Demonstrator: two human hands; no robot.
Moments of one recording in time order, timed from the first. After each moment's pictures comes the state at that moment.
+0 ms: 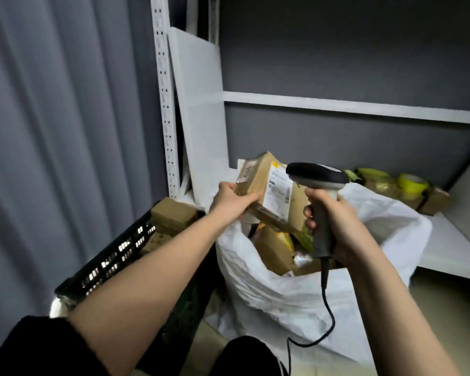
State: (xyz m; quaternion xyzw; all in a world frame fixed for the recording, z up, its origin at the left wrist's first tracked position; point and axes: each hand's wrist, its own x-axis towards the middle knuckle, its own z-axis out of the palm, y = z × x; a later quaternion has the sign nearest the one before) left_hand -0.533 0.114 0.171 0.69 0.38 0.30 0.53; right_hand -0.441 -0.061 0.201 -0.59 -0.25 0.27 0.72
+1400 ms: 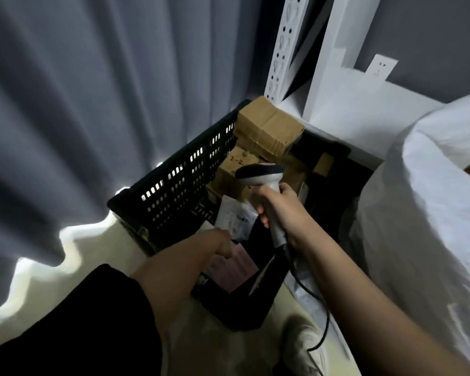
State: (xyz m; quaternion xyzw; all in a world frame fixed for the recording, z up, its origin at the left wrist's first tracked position) left_hand -0.666 0.358 -0.204 0.78 0.44 -0.33 0.30; right_hand -0.544 0.288 -0.081 -0.67 -0.31 0.50 0.45
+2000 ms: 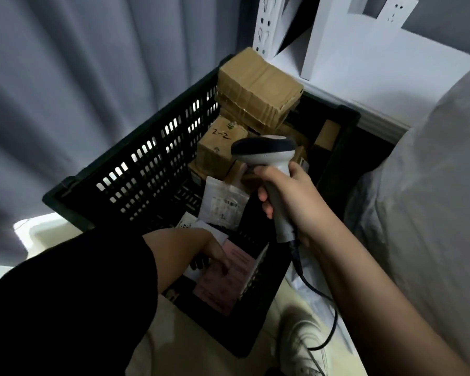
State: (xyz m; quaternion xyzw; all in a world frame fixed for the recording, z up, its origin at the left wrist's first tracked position) left_hand -0.643 0.374 -0.298 0.58 0.43 -0.49 0.48; right_hand -0.516 0.287 -0.095 -0.64 -0.29 0.51 0.50
